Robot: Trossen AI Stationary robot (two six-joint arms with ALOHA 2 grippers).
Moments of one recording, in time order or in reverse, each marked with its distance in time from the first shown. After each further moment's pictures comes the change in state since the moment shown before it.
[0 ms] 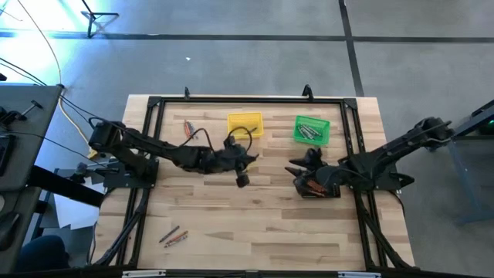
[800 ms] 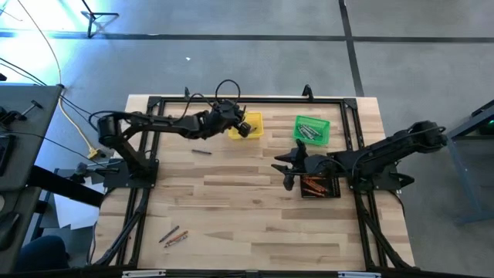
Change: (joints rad) left arm 0.438 0.037 0.000 0.066 -0.008 -0.116; right arm -0.180 0.184 -0.015 0.384 -0.209 -0.271
